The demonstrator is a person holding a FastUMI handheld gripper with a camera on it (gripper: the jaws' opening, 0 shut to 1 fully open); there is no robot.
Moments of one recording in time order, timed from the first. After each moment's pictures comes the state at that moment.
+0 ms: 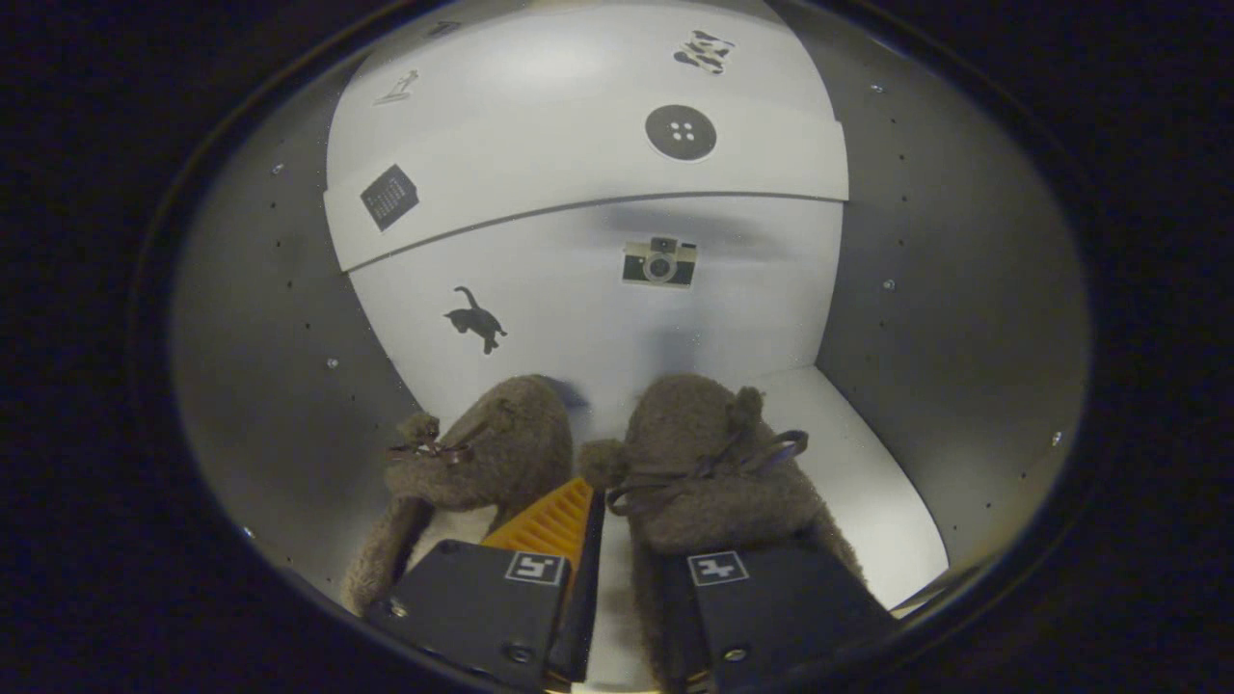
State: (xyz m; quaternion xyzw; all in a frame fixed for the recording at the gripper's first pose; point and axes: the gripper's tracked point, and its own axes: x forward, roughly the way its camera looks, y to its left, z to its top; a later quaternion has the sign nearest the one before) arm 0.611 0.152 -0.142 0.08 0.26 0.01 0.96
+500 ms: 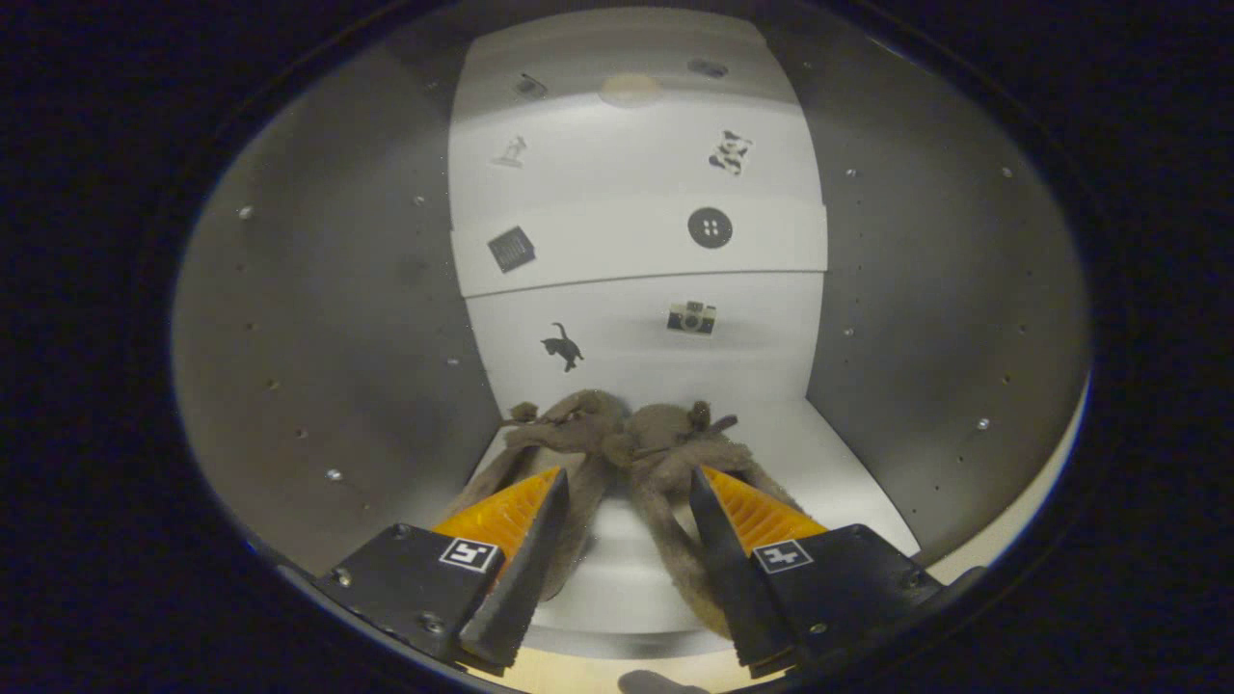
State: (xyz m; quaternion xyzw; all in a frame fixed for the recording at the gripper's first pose) arm 0.524 0.168 -0.094 0.05 0.16 0.05 0.98
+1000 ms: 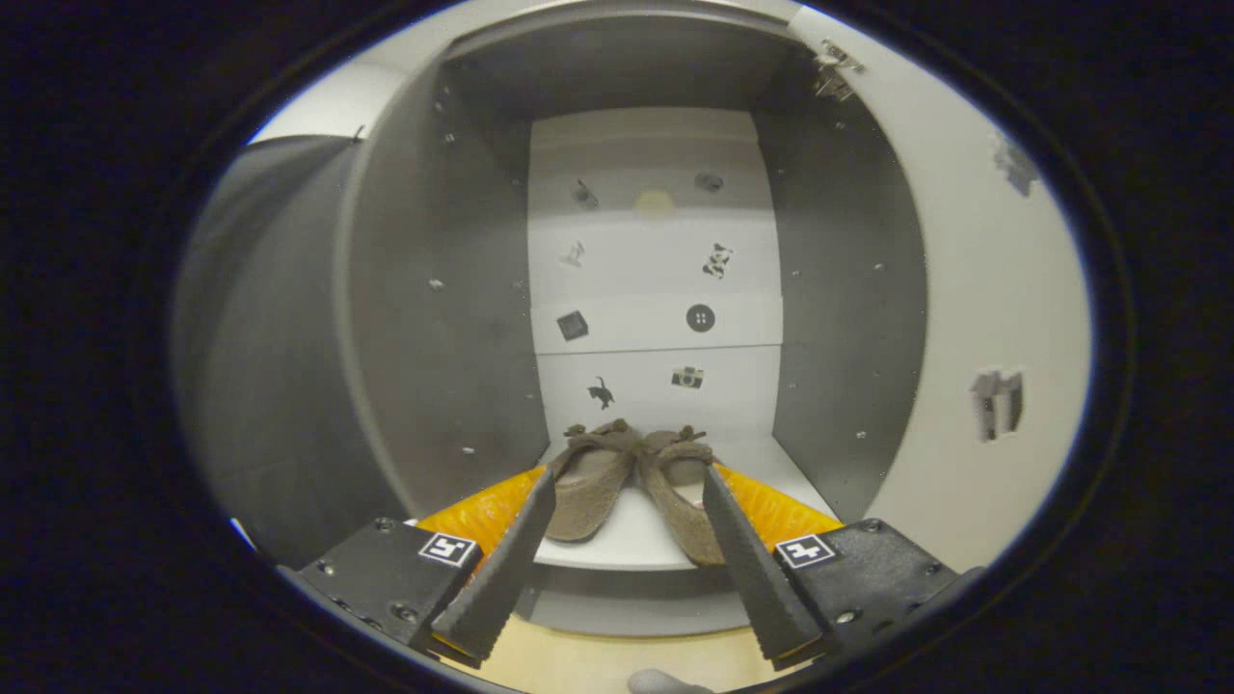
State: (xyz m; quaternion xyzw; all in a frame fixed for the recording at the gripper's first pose) arm 0.378 0.160 -0.046 0.05 0.07 0.09 0.99
